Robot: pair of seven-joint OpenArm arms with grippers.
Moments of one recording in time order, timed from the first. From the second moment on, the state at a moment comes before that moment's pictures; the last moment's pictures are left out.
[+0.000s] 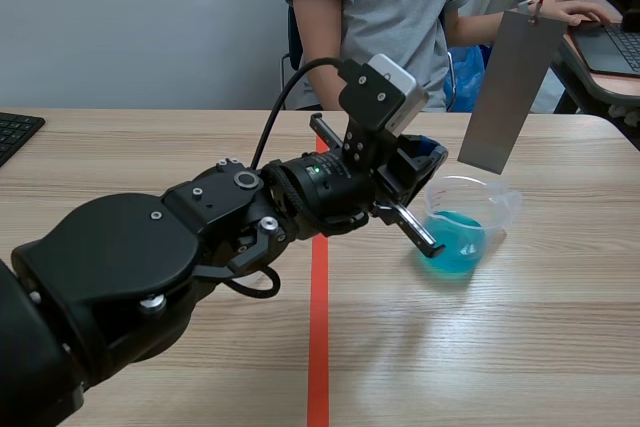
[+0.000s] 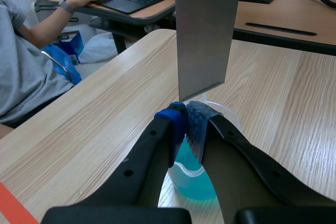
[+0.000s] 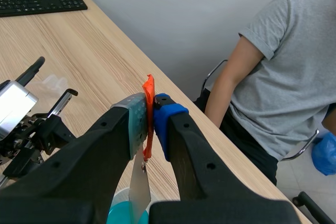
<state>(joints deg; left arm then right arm) -17.6 -6.1 43.6 67.9 -5.4 -17.1 -12.7 2.1 42.2 9.8 107.3 43.4 45.4 -21.4</state>
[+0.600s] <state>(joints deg) -18.8 -4.2 43.6 67.7 -5.4 -16.7 -13.6 2.1 42.2 9.8 107.3 43.4 45.4 -21.4</state>
